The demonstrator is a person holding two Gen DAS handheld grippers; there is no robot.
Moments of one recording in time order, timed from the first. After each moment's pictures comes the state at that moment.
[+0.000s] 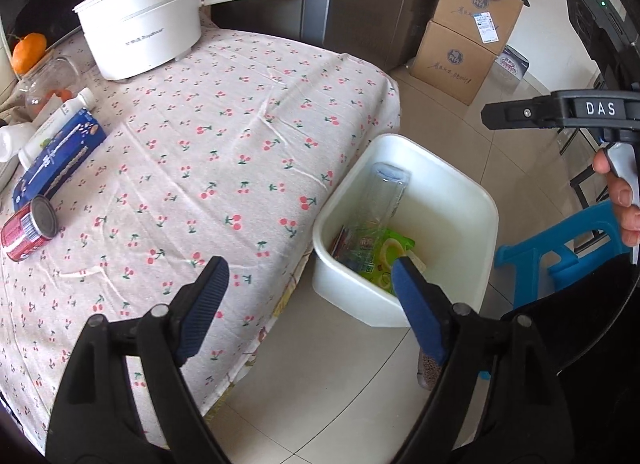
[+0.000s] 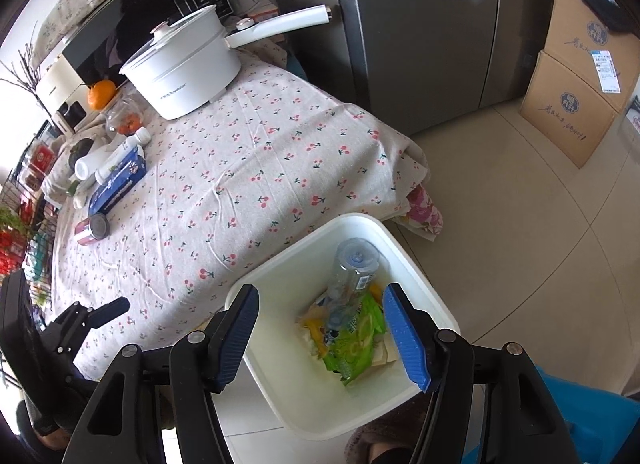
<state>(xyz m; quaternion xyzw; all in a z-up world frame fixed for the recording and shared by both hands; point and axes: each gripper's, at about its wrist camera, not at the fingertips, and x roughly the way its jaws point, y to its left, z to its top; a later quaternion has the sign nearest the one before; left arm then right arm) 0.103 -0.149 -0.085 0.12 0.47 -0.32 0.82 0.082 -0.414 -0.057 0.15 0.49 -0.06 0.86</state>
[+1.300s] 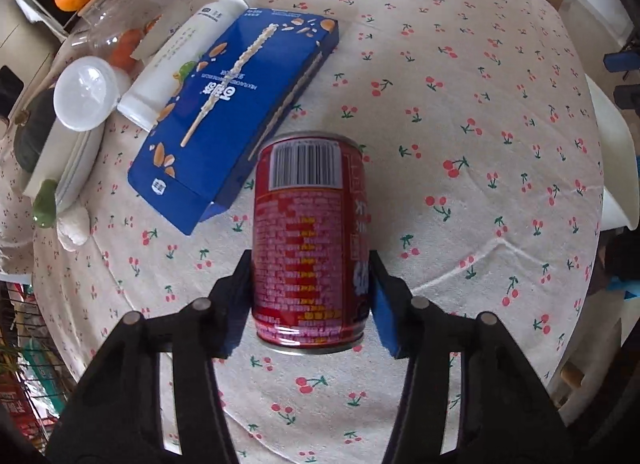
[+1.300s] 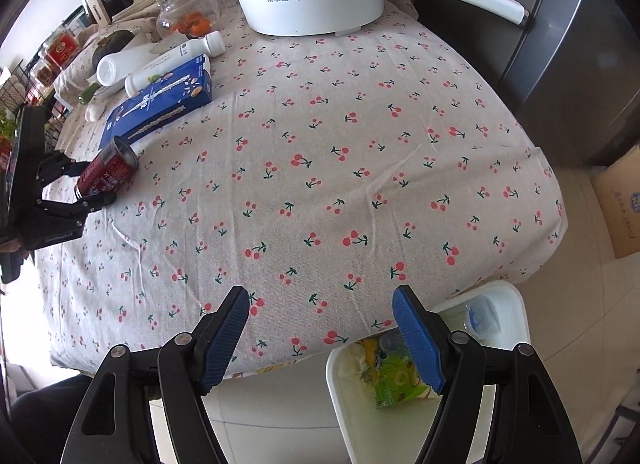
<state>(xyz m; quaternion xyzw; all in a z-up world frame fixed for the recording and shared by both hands) 0.282 0.017 -0.135 0.27 0.53 -0.24 0.76 0.220 -0.270 -0.096 0.03 0.57 0.03 0.82</state>
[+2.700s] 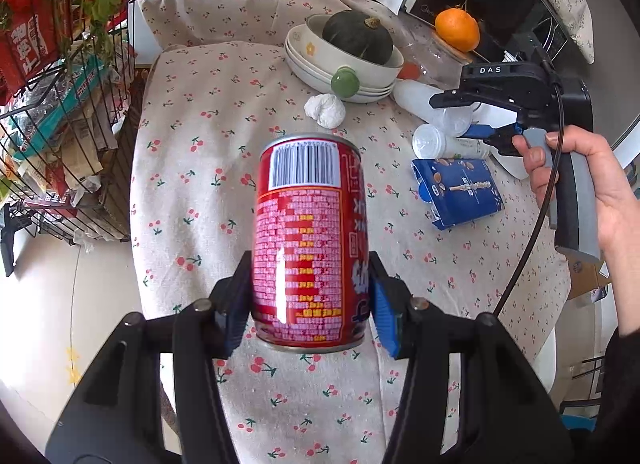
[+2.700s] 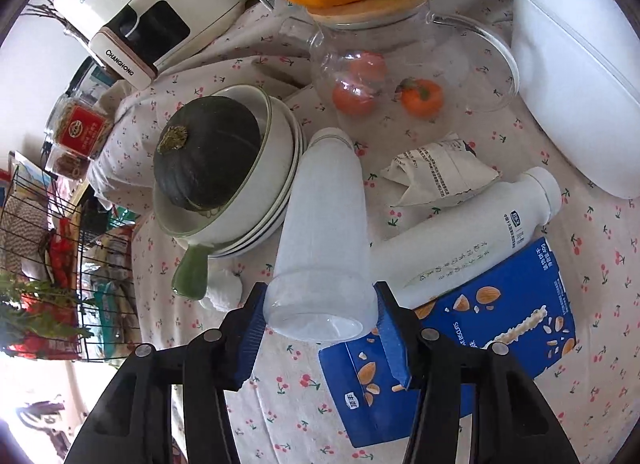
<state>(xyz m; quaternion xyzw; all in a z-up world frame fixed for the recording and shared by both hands) 0.245 0.243 -0.078 -0.15 0.49 -0.04 0.86 0.495 0.010 -0.083 0.16 0.56 0.10 0.80</state>
